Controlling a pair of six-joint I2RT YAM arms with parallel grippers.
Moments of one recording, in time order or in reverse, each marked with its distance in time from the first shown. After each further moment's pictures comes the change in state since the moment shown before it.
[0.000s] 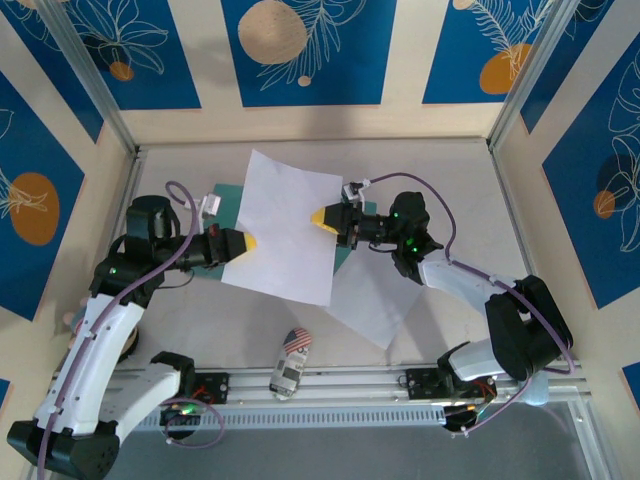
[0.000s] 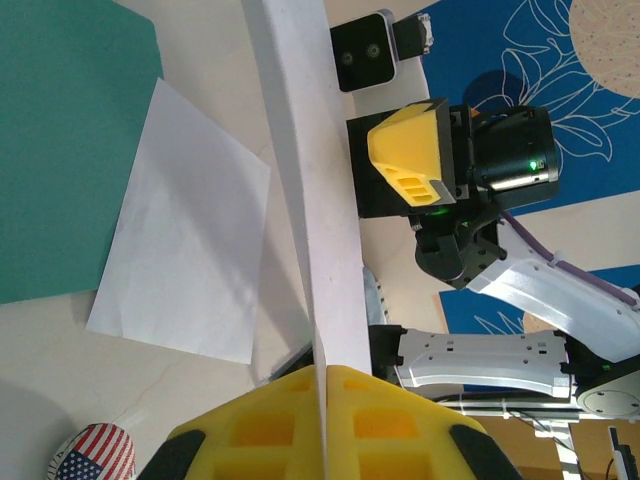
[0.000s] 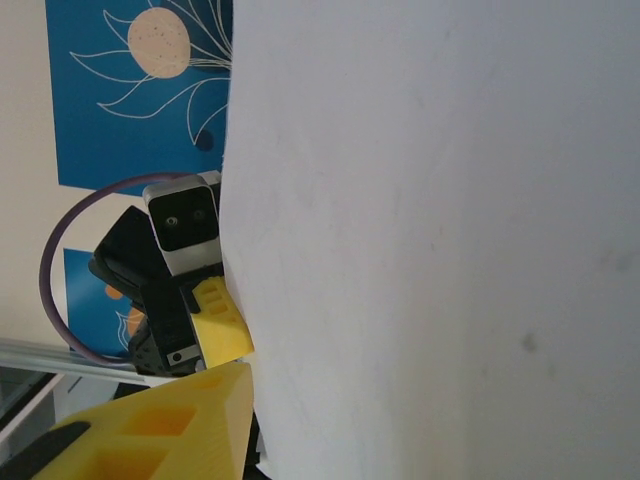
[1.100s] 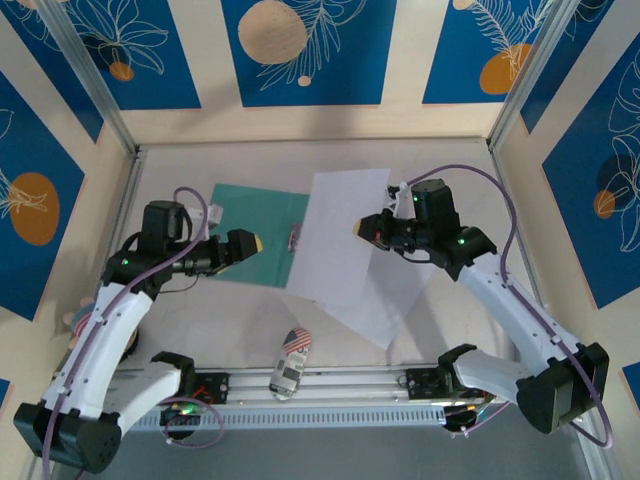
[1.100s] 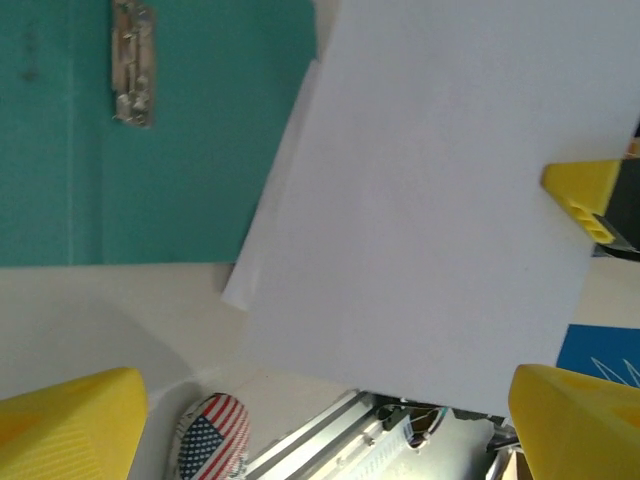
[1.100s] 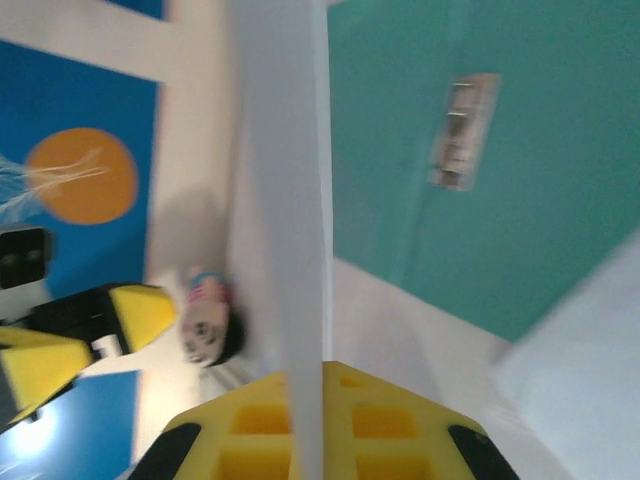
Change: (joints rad) left arm 0.006 0.068 -0.063 -0.113 -0.198 0.101; right arm -0.084 -0.293 0.269 -1.300 0.436 -0.659
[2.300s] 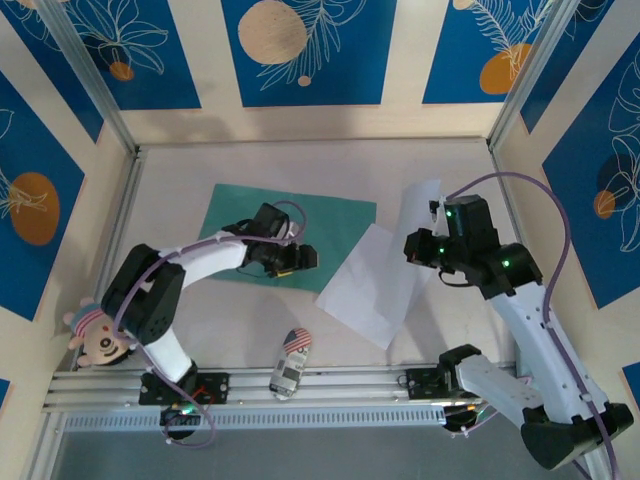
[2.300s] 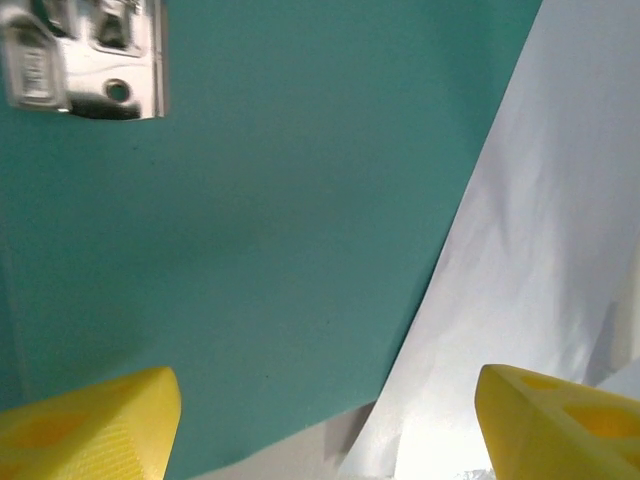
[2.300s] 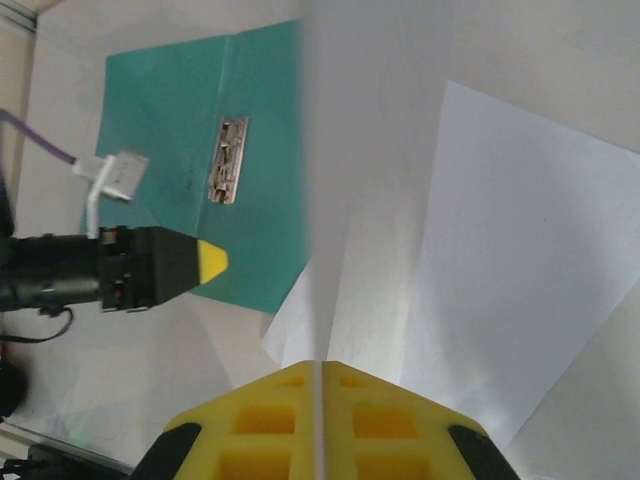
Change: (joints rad) left arm -0.359 0.757 0.032 0.444 -0.261 -0.069; right arm -0.084 -0.205 0.093 -0.436 0.322 -0.261
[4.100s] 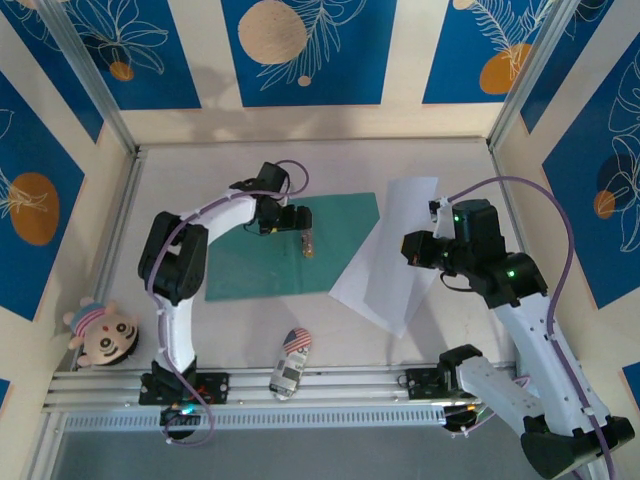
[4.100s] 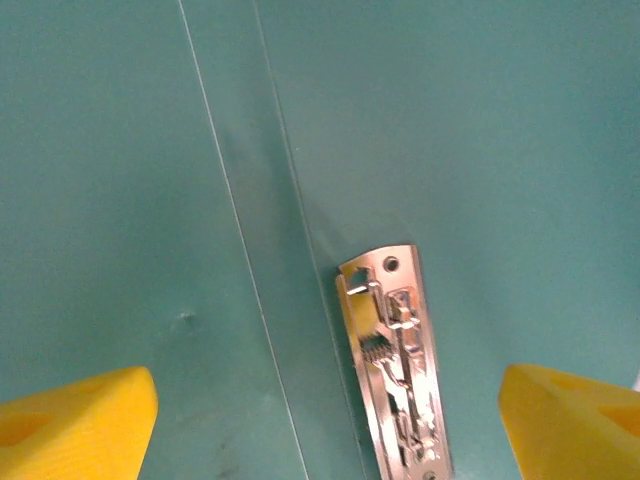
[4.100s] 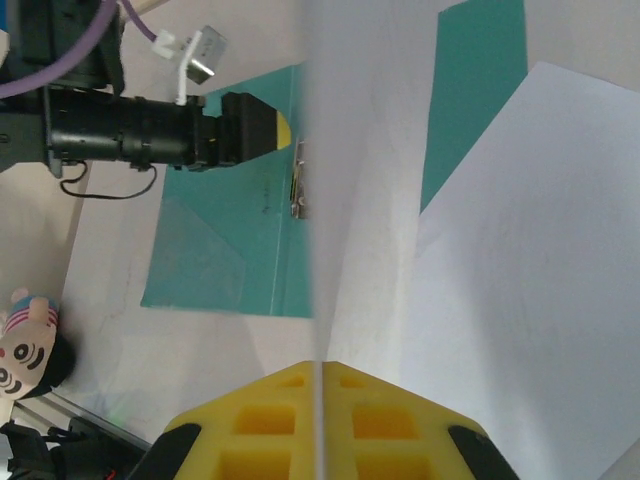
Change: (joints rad) left arm 0.146 0.325 0.478 -0.204 -0.170 0.234; right arm -0.024 -0.051 -0.041 0.079 -0.109 -0.035
